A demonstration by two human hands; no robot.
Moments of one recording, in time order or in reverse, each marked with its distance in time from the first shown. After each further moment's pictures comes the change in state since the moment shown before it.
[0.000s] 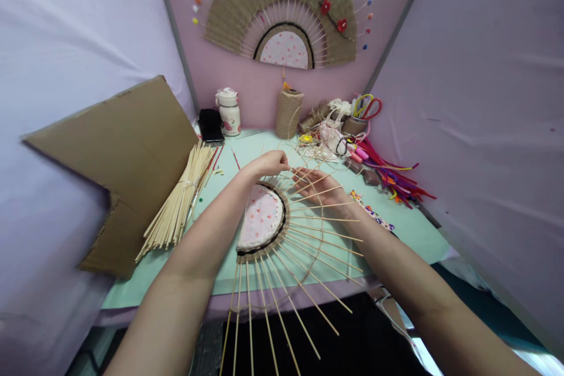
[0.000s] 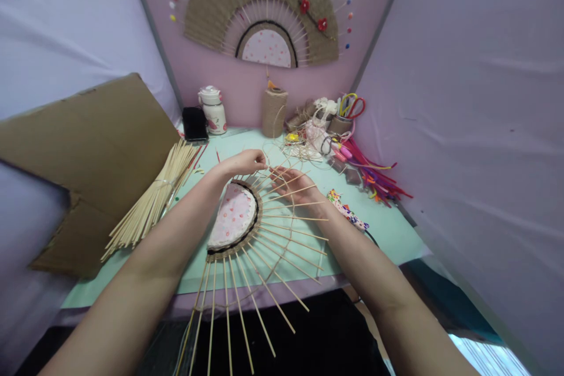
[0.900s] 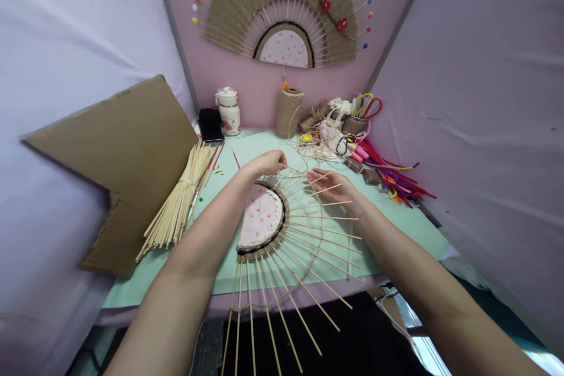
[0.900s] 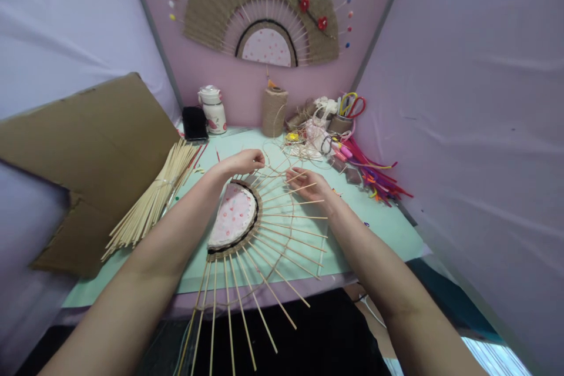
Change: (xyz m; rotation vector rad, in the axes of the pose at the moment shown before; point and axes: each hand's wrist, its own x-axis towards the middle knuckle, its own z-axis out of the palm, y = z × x) left_hand -0.006 0.003 -0.003 -0.046 -0.026 -0.052; right_hand 0.005 -0.019 -0.034 -0.014 0.296 -0.058
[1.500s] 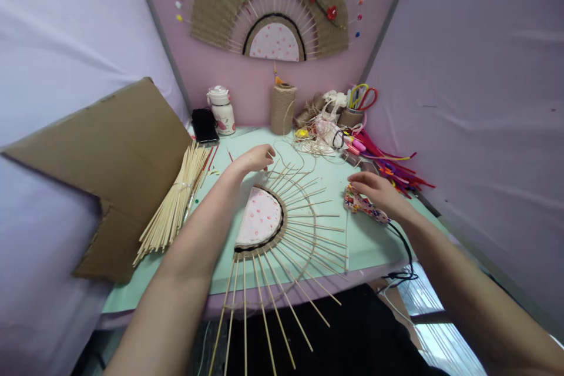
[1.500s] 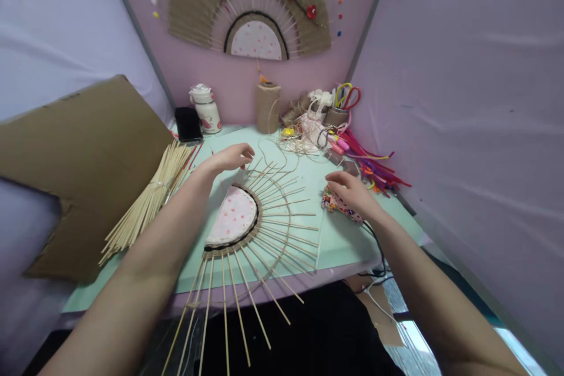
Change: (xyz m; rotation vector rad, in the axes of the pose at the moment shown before) left_hand 0.002 -0.016 -0.006 0.006 0.004 -0.077; right_hand -0.092 -0.031 -0.068 -1.104 0.250 -0.483
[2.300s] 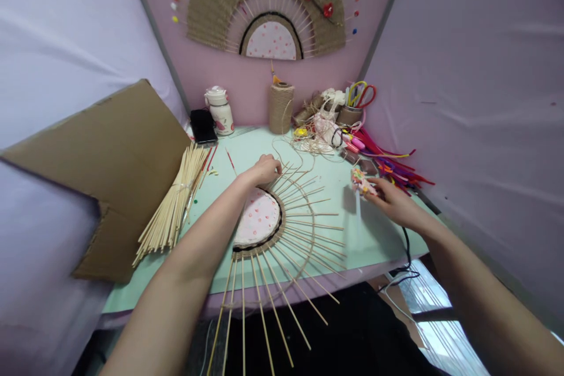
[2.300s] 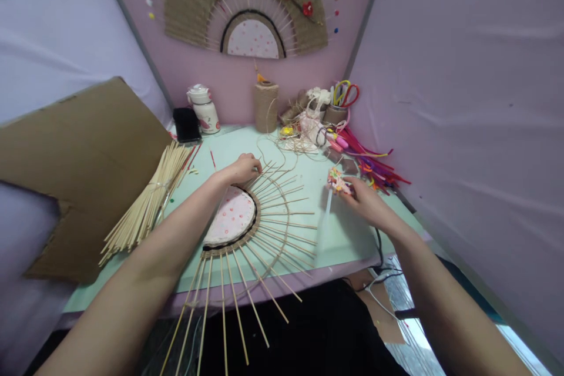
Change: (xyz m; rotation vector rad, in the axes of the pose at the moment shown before) left_hand 0.017 -0.004 0.048 0.365 0.001 0.175; right_hand -0.026 0.012 -0.029 -0.476 -0.023 -0.133
